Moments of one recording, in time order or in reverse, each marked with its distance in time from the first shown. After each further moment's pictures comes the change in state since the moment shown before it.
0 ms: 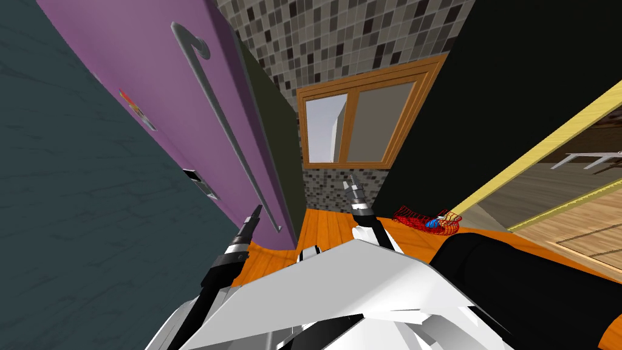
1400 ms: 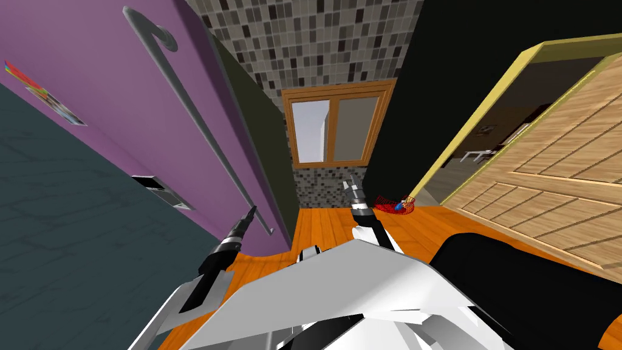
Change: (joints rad) left arm -0.161 0.080 0.124 0.205 -0.088 0.113 -0.045; right arm 0.000 0.000 0.000 0.000 0.000 0.000 0.000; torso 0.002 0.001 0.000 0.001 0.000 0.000
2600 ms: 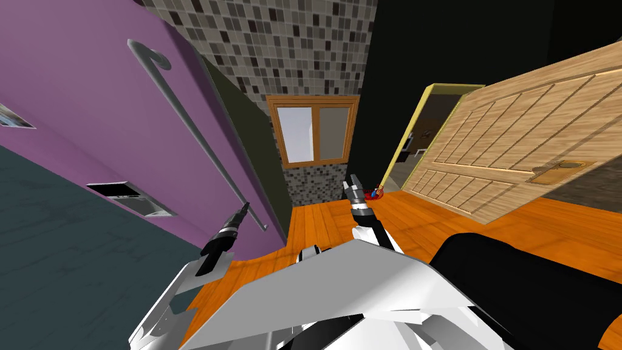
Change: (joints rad) left arm -0.234 0.015 0.122 0.293 -0.048 -0.026 -0.022; right arm 0.000 0.000 0.000 0.000 0.000 0.000 0.000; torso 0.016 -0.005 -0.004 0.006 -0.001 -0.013
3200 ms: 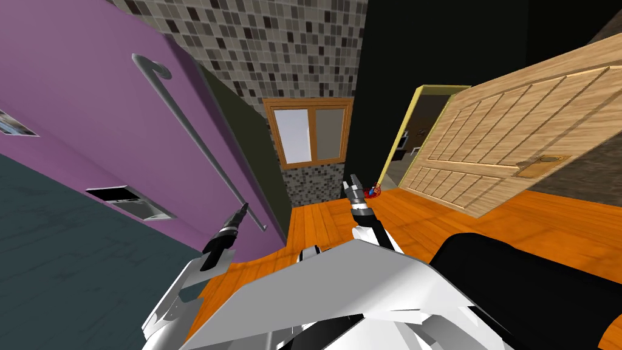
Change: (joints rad) left arm -0.062 -0.022 0.038 0.111 -0.024 -0.040 -0.017; right arm 0.000 0.000 0.000 0.000 0.000 0.000 0.000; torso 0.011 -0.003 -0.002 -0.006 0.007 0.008
